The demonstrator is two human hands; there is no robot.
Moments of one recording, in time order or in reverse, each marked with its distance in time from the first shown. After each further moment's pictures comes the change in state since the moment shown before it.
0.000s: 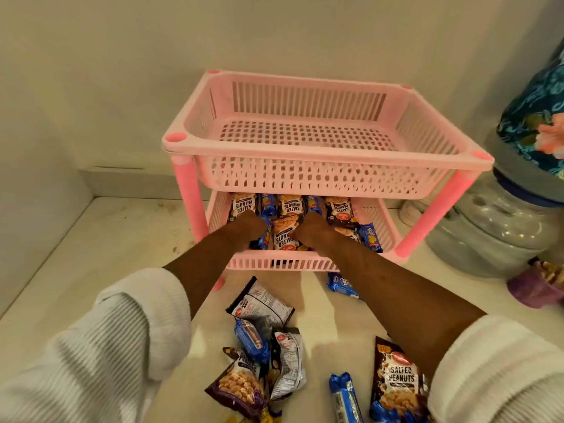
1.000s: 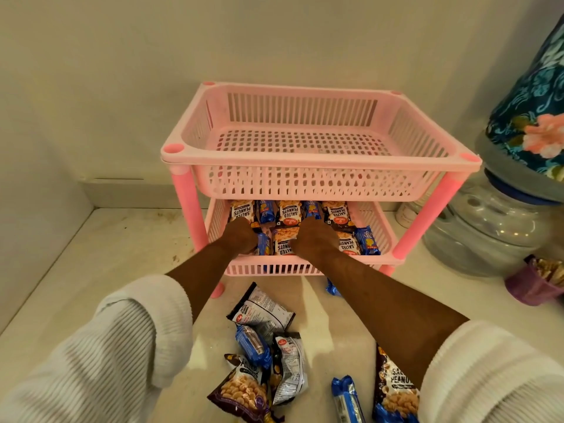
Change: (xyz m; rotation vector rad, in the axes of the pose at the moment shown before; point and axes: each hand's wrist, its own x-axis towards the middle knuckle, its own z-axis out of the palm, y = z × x) left_hand 0.019 -0.016 -0.003 0.393 0.128 0.100; right_hand -0.047 -0.006 -0.007 -0.421 0.202 -0.056
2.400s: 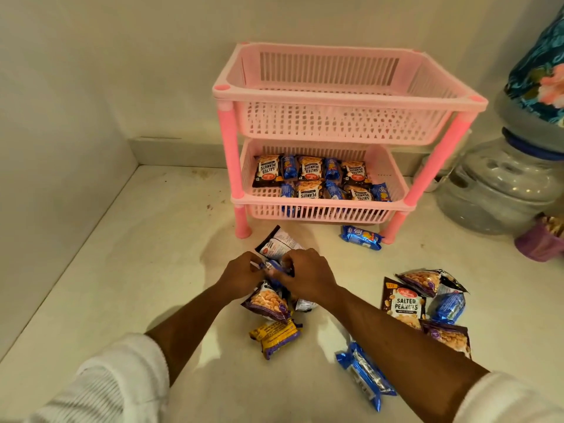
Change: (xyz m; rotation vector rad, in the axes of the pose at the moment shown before) left_hand -0.172 -0.142 0.076 -0.257 -0.059 0.048; right_hand -0.159 0.027 0.129 0.140 0.031 -0.473
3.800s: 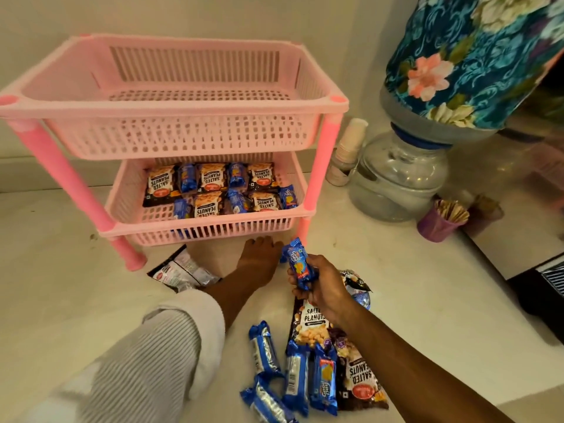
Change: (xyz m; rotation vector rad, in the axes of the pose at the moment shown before) left_hand 0.089 0.176 0.183 1.036 -0.069 0.601; right_hand -0.064 0.166 -0.108 1.551 0.084 0.742
